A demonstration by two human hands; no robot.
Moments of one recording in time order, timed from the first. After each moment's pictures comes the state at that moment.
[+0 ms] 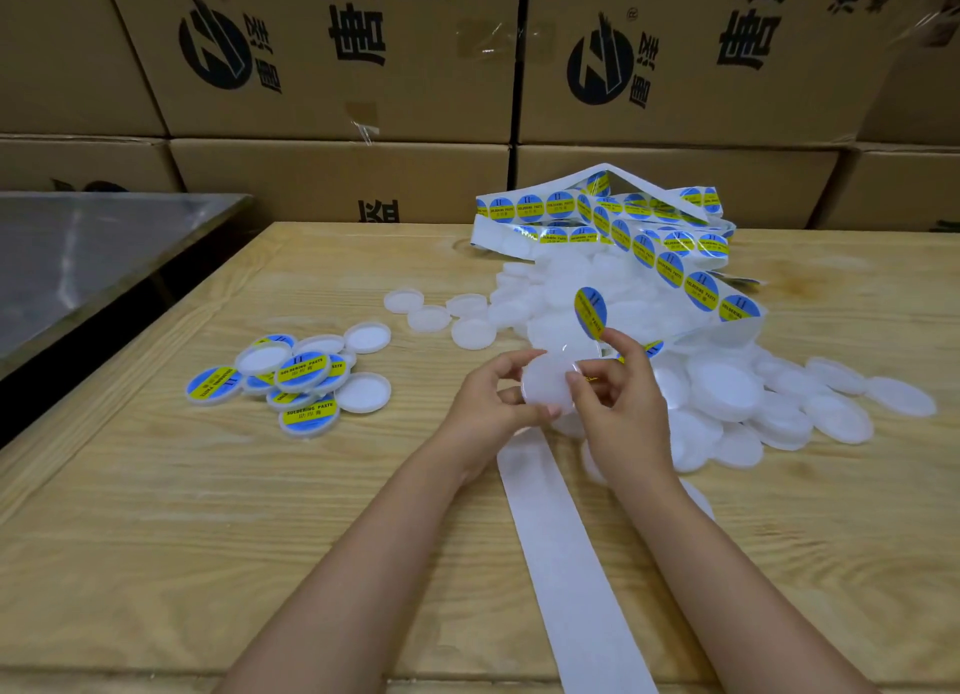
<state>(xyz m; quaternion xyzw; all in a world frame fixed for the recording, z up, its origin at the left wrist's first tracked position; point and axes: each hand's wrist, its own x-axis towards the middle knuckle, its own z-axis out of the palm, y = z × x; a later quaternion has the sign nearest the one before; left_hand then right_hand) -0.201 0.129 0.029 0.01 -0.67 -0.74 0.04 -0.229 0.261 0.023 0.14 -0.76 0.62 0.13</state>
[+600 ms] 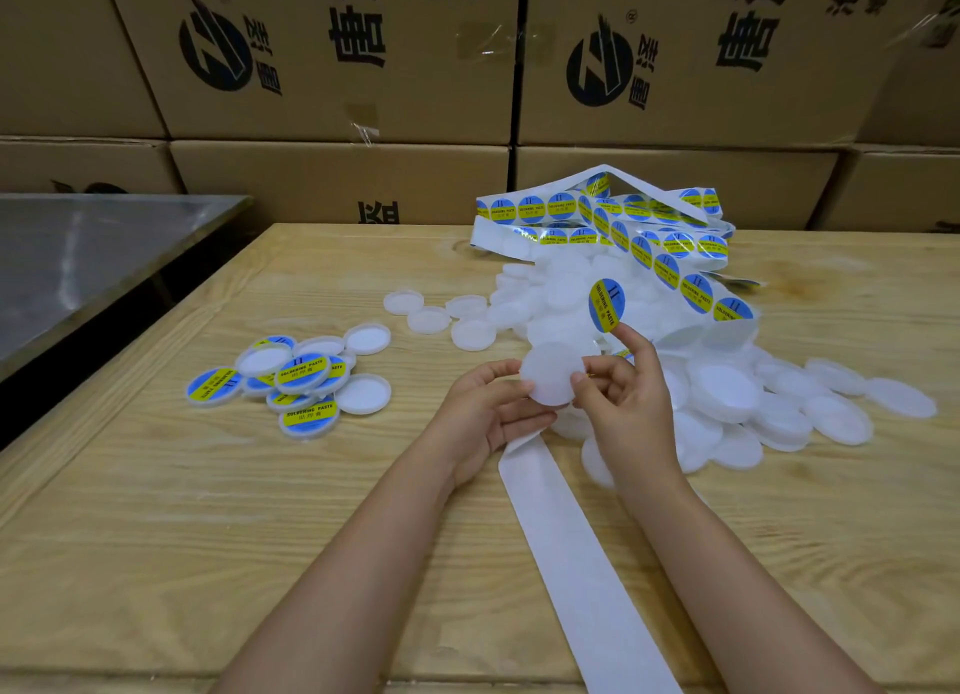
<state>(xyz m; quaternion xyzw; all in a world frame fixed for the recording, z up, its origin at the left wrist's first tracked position) -0.206 0.119 0.029 0.05 -0.49 -0.87 -0.04 -0.227 0.261 0.030 0.13 -0.69 0.71 0.09</state>
